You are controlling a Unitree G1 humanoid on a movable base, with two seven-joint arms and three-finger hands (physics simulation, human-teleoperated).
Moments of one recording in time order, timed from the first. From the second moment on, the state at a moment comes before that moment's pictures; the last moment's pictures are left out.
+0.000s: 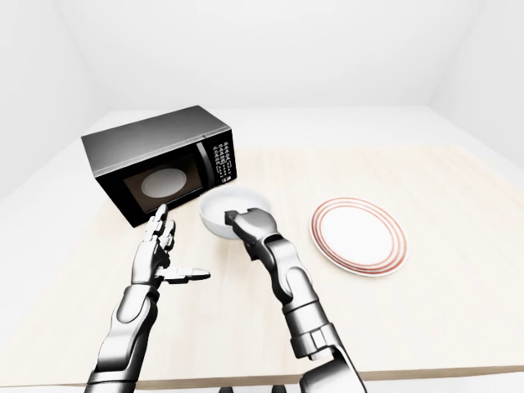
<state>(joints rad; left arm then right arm) -0.01 0.02 0.04 0.01 -0.02 0.00 -0.04 -0.43 0.01 0.18 0.29 -1.23 -0.09 0.39</state>
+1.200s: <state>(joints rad) -0.01 0.02 0.04 0.01 -0.02 0.00 -0.04 -0.51 -0.13 0.06 0.28 -1.21 -0.09 0.26</state>
